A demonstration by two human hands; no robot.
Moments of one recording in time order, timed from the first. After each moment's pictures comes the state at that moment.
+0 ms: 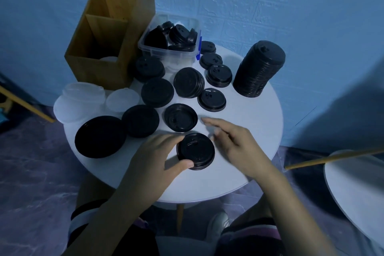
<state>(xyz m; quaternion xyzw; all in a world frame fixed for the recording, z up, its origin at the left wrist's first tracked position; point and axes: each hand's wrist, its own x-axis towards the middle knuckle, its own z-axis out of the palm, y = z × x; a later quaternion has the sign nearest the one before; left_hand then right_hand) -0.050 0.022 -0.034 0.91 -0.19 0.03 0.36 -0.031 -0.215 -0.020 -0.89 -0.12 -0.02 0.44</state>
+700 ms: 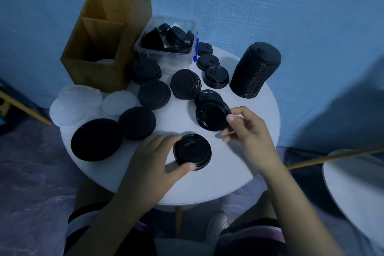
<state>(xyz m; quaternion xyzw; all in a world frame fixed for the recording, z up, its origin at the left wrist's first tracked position) -0.051 0.015 -0.038 0.92 -0.18 0.06 0.34 -0.025 -0.224 -0.002 -0.73 0.02 -0.05 0.69</state>
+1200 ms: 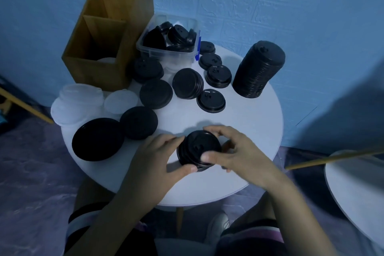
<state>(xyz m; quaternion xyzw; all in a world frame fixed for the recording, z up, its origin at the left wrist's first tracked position) -0.047 0.016 -0.040 0.92 -0.19 0.05 0.34 -0.047 -0.211 -0.001 -0.84 0.00 0.13 0.53</state>
